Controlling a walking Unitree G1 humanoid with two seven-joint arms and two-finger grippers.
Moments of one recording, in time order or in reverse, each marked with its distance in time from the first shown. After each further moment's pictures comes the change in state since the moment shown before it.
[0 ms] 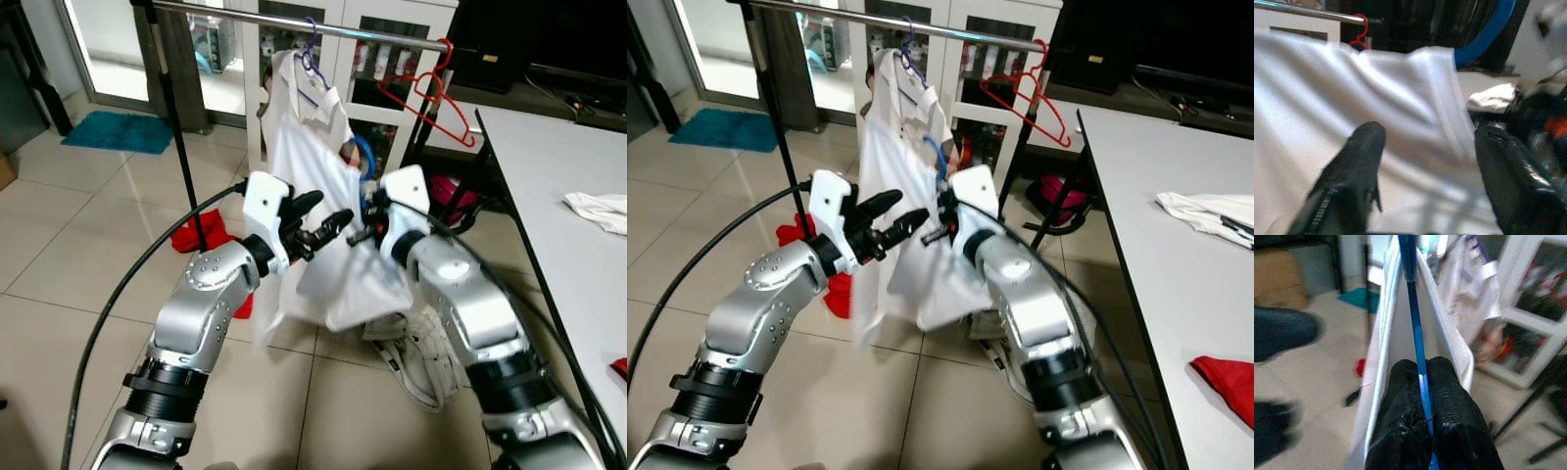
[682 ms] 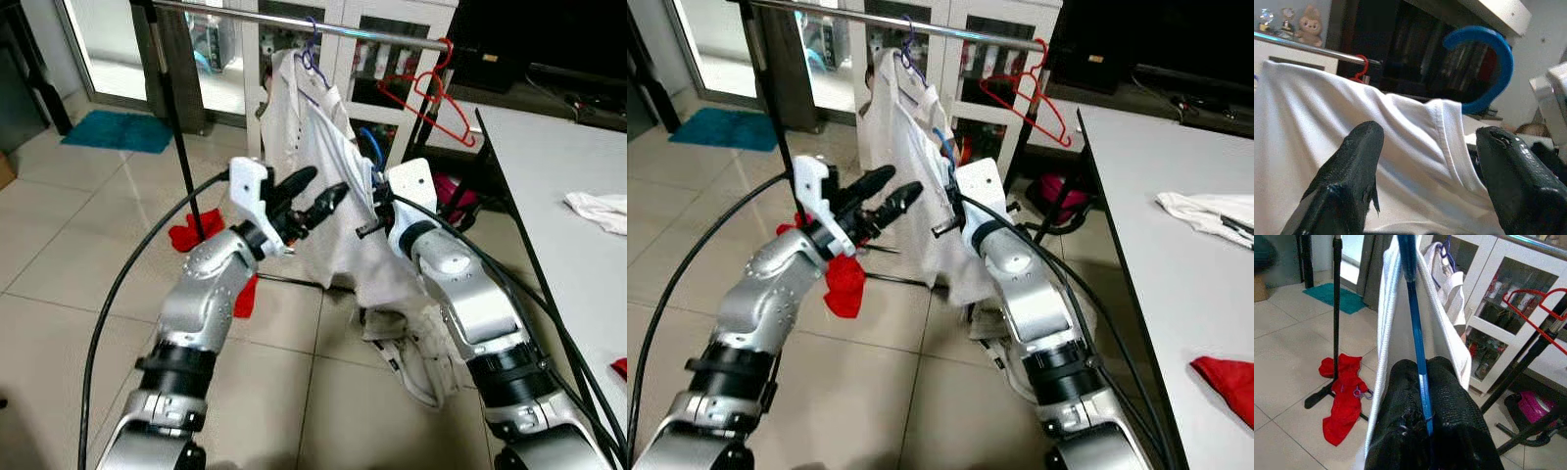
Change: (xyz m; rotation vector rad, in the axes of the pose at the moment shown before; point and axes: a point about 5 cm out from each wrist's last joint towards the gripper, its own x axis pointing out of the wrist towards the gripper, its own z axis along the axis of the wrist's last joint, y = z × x) left arm 0.012 0.012 0.006 -0.089 -0.169 -0.048; right arm 0.002 -0.007 -0.002 -0.097 0.003 -0.094
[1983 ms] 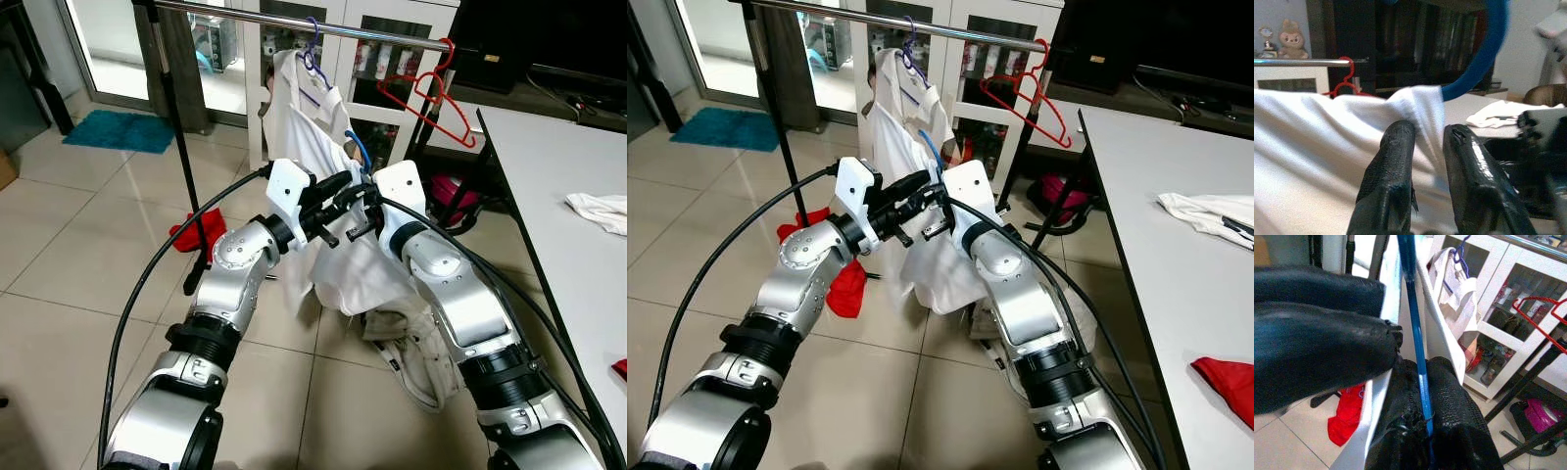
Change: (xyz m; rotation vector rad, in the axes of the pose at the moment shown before) left arm 0.028 -0.001 -0.014 0.195 0.028 -0.051; right arm 0.002 0.011 0.004 -0.019 -0.016 0.033
